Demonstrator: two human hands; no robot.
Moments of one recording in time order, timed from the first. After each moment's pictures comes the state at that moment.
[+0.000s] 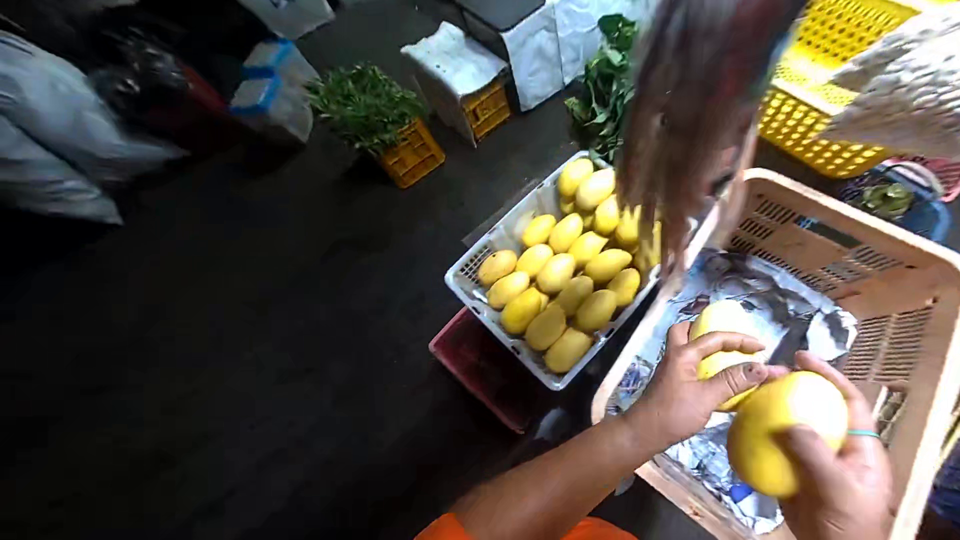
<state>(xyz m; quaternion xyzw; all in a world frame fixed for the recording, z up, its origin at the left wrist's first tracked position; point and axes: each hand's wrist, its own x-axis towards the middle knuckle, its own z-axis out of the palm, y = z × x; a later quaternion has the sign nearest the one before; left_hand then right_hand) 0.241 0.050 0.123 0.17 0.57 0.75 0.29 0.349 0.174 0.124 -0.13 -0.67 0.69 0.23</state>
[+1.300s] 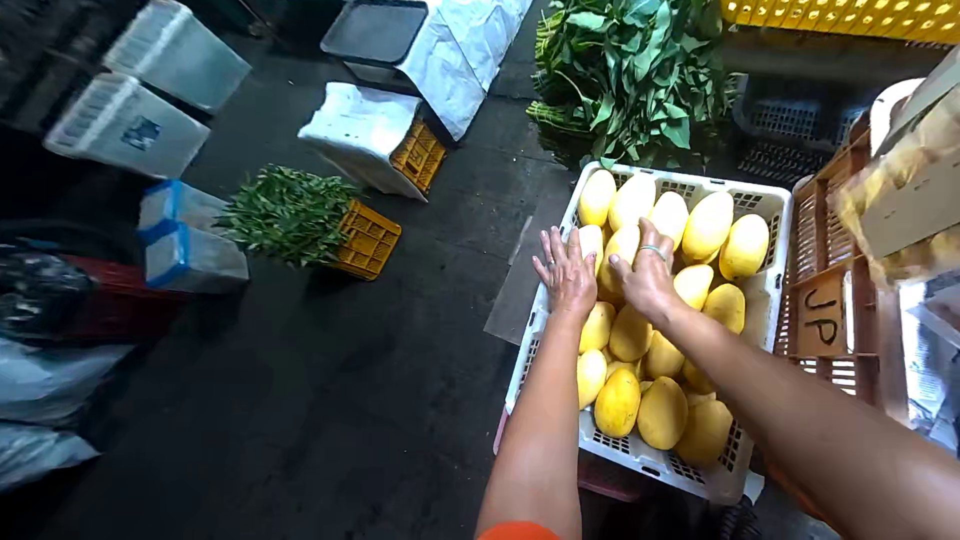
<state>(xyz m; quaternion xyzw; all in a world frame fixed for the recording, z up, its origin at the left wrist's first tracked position) -0.149 -0.064 -0.080 0.25 0.95 0.19 0.05 -0.055 0.035 -0.004 -0.38 -0.79 0.48 0.03</state>
